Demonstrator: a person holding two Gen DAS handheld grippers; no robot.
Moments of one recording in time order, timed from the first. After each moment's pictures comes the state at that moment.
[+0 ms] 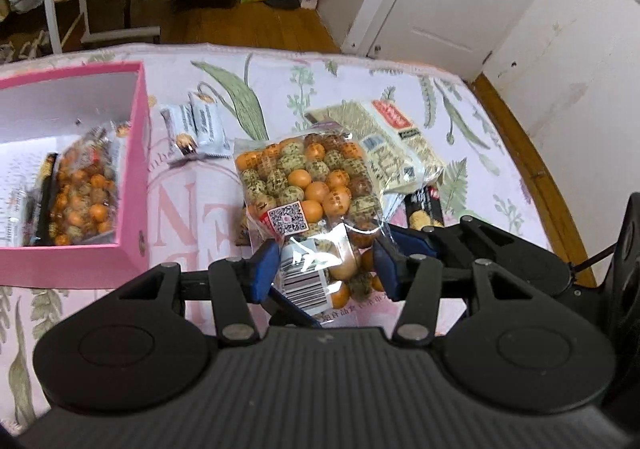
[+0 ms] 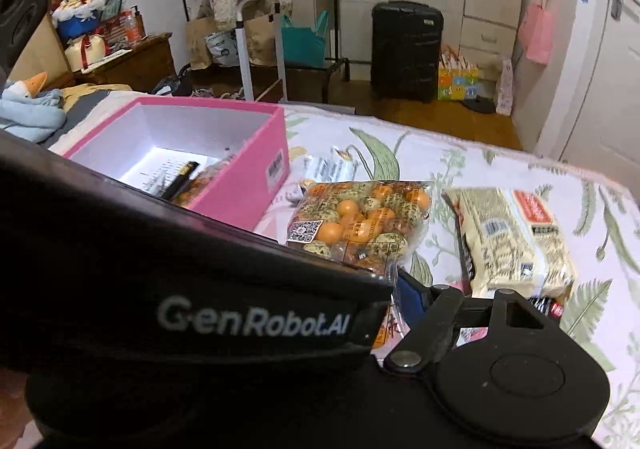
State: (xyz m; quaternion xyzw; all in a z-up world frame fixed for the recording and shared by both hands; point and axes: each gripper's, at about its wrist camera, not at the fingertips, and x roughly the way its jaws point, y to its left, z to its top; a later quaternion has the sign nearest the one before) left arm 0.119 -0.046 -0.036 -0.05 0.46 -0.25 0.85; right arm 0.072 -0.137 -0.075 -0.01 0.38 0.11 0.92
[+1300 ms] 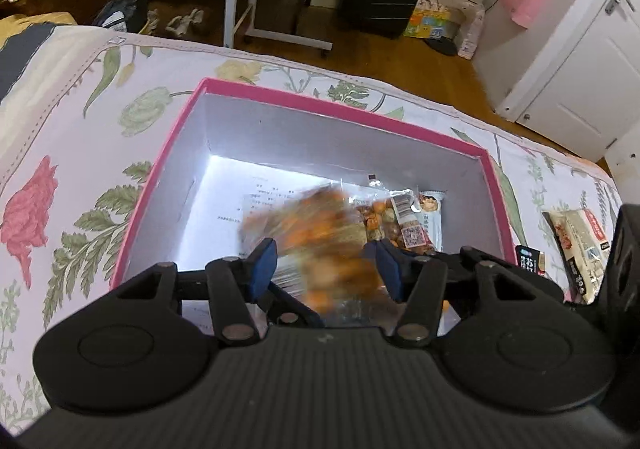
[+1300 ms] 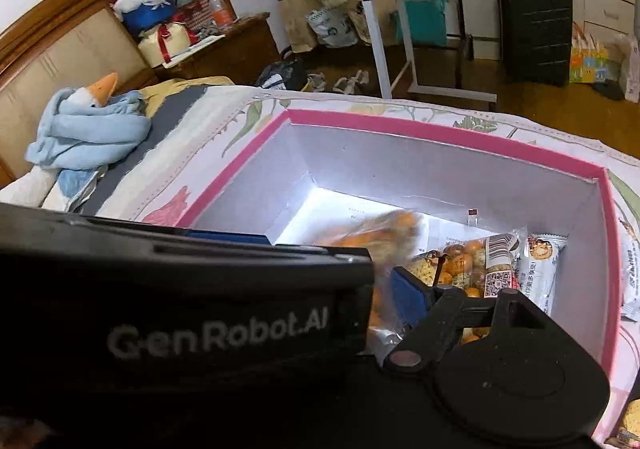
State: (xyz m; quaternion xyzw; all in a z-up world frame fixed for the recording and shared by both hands) left arm 0.239 0.202 -0.065 -0.10 0.46 -0.07 0.88; right arm 0.211 0.071 -0.097 0.06 0.41 0.25 0.87
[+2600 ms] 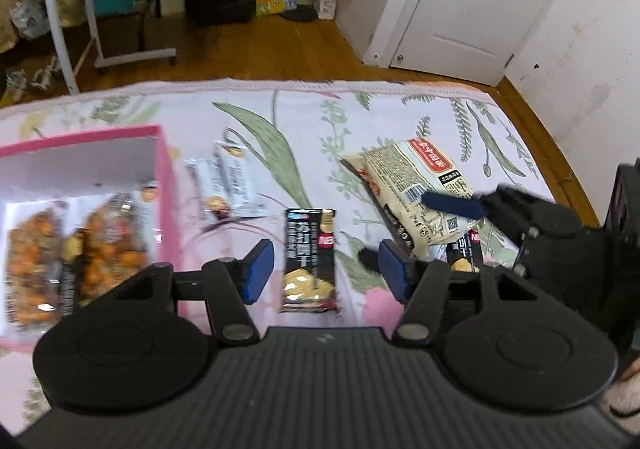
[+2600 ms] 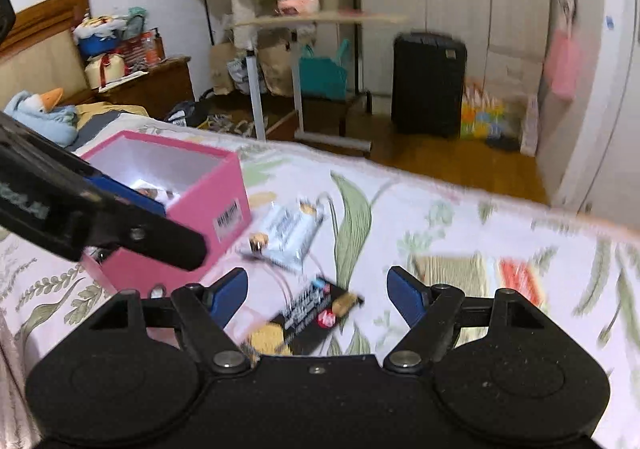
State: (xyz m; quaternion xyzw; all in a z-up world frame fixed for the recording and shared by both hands) left arm 0.194 -0.056 -0.032 -0.02 0.46 -0.23 0.86; right arm 0.151 -0.223 -0.085 0.00 0.34 0.17 0.92
